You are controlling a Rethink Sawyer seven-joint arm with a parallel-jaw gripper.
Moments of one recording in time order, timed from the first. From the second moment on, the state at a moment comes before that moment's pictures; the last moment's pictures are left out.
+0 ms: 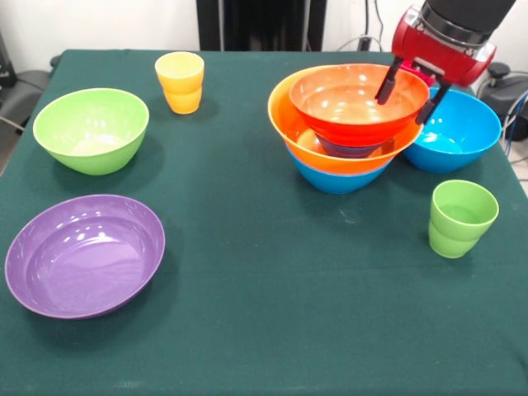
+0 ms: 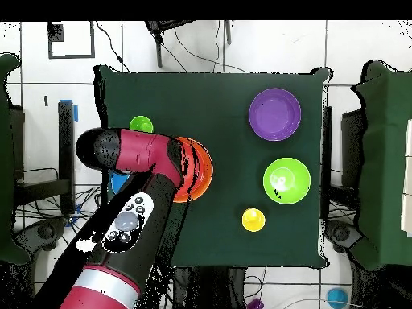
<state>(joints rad) 0.35 -0.36 -0.51 1.34 0.38 0.76 2.13</state>
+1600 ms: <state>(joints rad) 0.35 -0.48 -0.57 1.23 0.38 1.00 2.13</state>
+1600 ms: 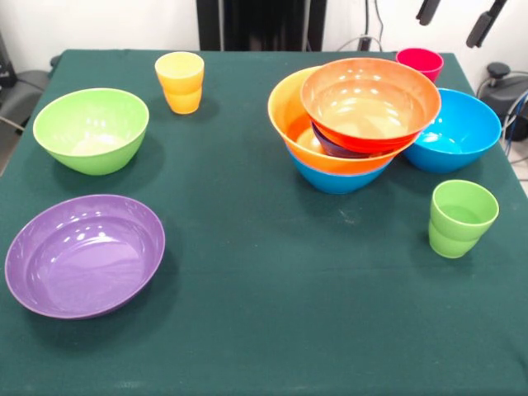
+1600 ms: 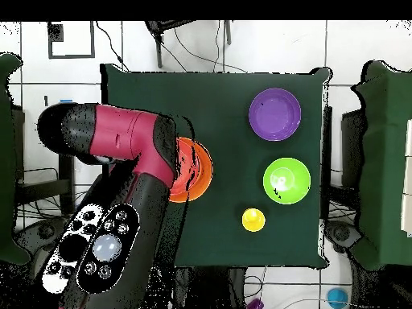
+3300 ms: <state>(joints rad) 0.21 -0.43 -0.58 0.90 0.36 1.14 2.13</state>
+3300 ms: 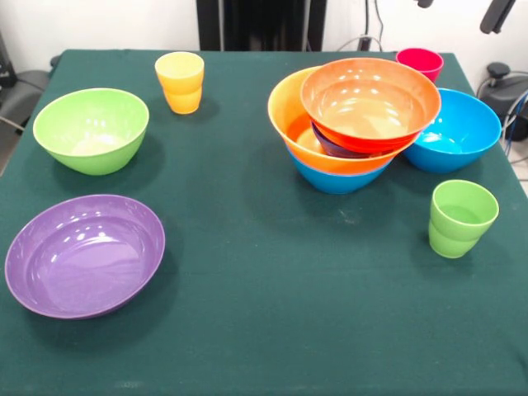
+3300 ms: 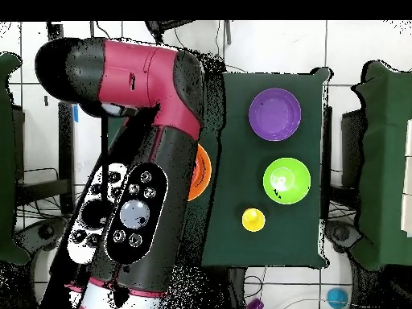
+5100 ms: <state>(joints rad) 0.09 -0.48 -0.44 0.97 0.24 1.04 2.13</state>
